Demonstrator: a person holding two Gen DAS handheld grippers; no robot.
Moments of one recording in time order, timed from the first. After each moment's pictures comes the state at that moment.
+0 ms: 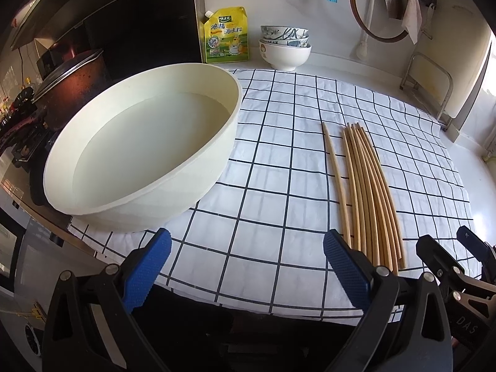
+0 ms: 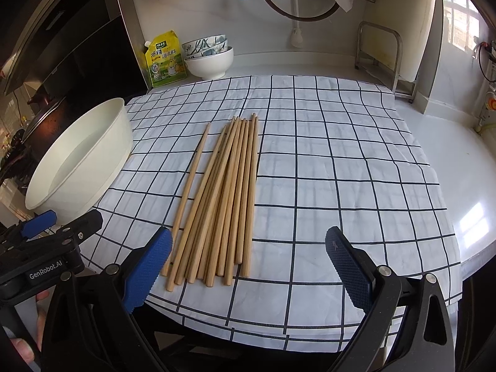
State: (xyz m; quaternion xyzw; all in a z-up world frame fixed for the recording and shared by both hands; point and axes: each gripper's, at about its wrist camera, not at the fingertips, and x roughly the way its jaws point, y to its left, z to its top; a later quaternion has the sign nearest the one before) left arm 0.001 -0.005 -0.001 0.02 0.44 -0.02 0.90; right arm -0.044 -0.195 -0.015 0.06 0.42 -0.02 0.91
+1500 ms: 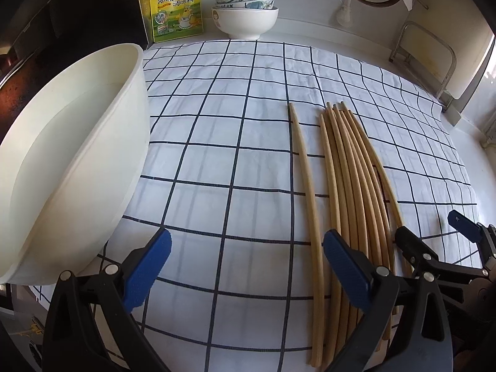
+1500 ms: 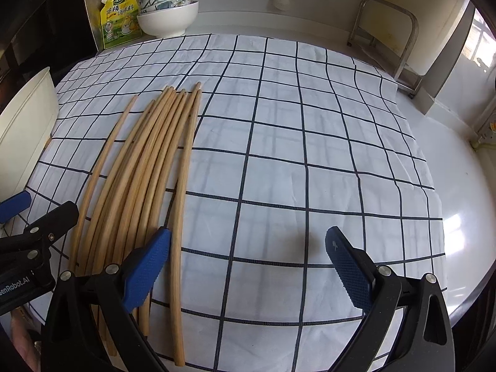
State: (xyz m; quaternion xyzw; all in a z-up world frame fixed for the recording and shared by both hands) left arm 0.079 -0.059 -0.050 0.03 0.49 -0.07 0.87; right arm 0.042 -0.234 -0.063 0.00 0.49 -0.08 0.87
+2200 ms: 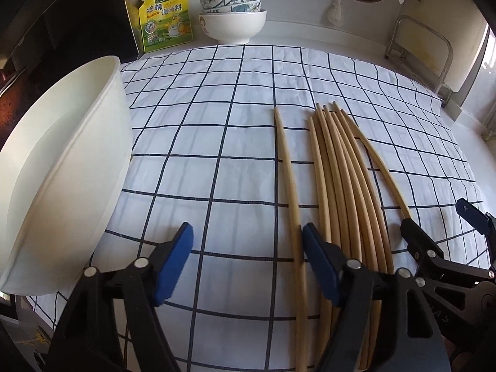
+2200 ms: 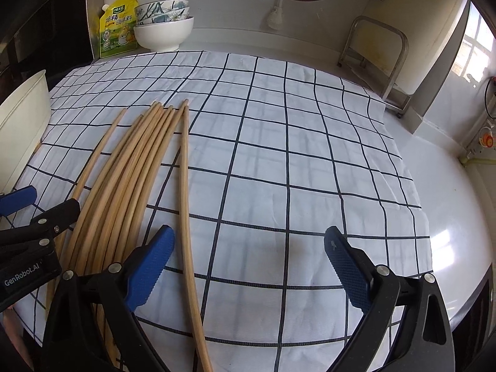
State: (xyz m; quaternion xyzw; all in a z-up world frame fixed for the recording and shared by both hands) left arm 0.085 -0.078 -0.056 0.05 0.48 -0.08 0.88; right arm 0.042 -0.234 -0.062 -0.03 0.45 -0.08 0.89
